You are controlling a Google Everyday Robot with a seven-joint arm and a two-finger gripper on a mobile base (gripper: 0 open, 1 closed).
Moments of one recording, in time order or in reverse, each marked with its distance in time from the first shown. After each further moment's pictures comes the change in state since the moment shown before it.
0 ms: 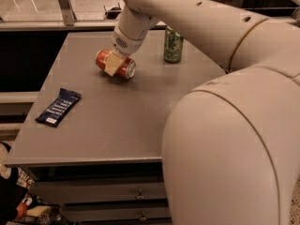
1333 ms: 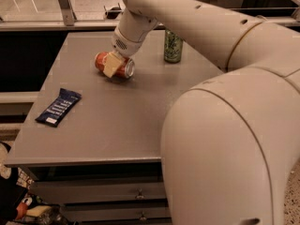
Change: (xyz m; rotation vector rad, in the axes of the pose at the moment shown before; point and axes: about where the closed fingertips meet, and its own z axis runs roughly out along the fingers) arm -0.003 -0.001 0.012 -0.020 -0.018 -0.002
